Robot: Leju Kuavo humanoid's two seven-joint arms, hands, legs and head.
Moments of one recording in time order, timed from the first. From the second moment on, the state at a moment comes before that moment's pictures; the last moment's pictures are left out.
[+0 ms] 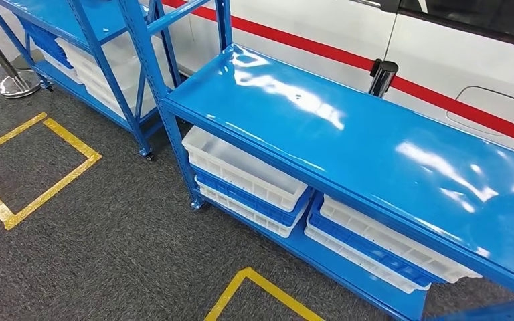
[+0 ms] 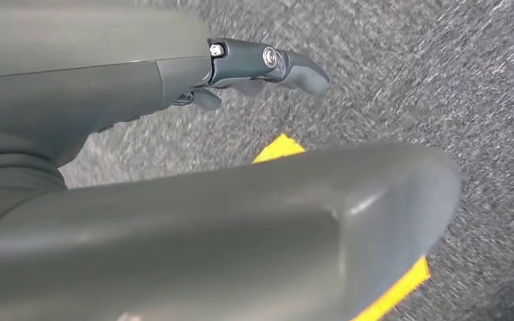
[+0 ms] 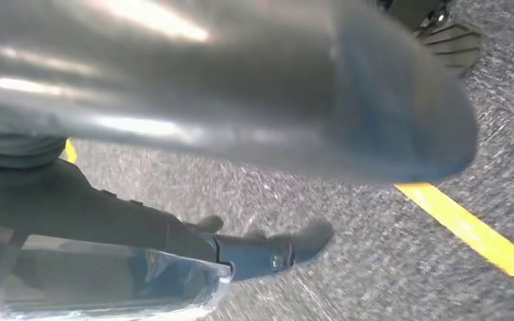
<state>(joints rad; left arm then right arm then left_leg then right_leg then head) -0.08 -0.04 0.67 -0.21 -0.58 -0.01 -0.36 -0.05 0.04 -0.15 -0.18 0.27 -0.20 0.05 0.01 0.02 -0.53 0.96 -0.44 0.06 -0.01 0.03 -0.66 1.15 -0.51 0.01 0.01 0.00</state>
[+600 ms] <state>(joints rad) -0.08 -0.04 0.67 -0.21 -0.59 0.01 -0.37 -0.05 0.04 -0.17 -0.18 0.28 -0.20 0.05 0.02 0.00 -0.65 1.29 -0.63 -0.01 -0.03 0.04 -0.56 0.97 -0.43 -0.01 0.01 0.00</state>
